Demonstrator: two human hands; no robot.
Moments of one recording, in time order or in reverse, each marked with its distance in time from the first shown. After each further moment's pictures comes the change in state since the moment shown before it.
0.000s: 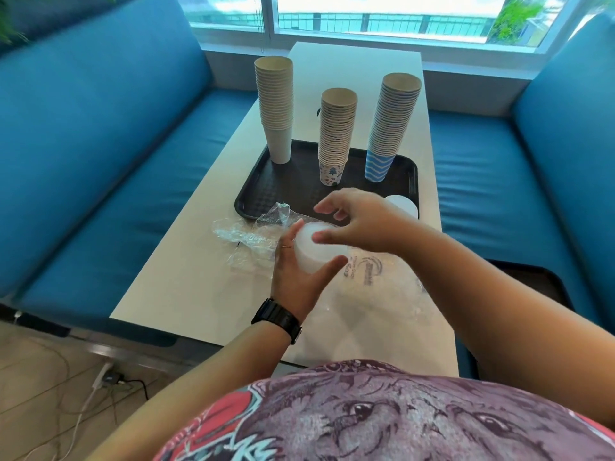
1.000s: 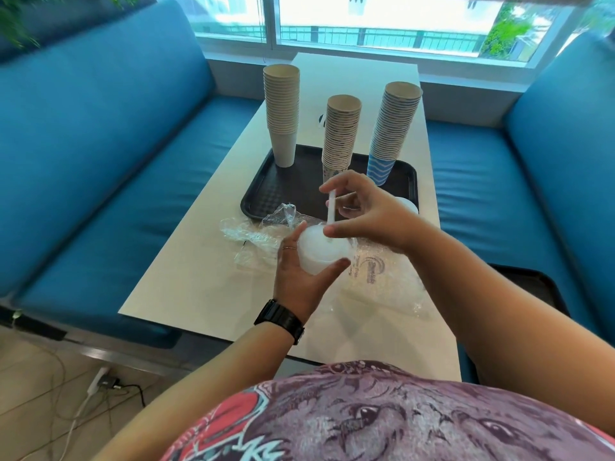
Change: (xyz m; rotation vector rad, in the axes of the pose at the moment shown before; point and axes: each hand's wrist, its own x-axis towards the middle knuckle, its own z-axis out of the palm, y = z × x) left_hand -0.012 0.000 -0.010 -0.033 0.024 0.023; right_hand -0.014 -0.010 0.005 0.525 0.064 -0.065
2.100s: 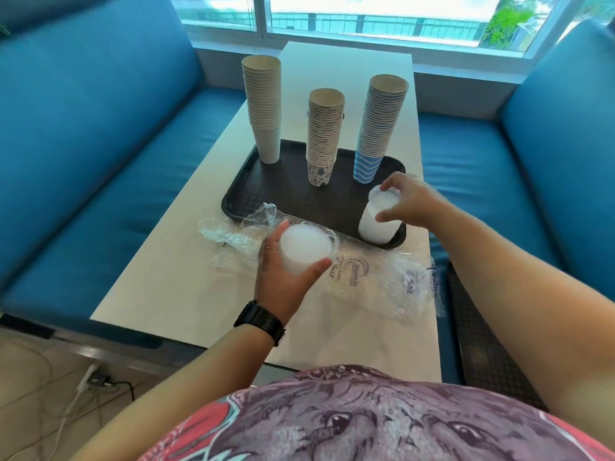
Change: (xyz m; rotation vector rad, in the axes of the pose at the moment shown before) left_hand 0.010 -0.003 0.014 0.046 0.043 0.009; right_hand 0.027 0.103 -0.099 -0.623 0.218 0.339
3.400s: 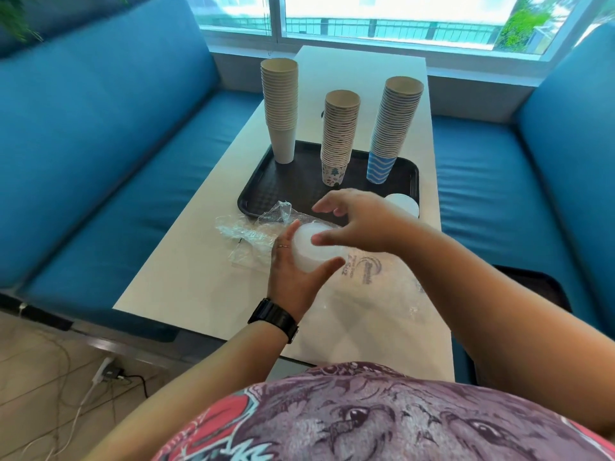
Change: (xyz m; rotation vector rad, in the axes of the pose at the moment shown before) left_hand -0.005 0.006 -0.008 0.035 -0.017 -0.048; right_hand -0.069 -0.119 0.009 0.014 -0.192 -0.376
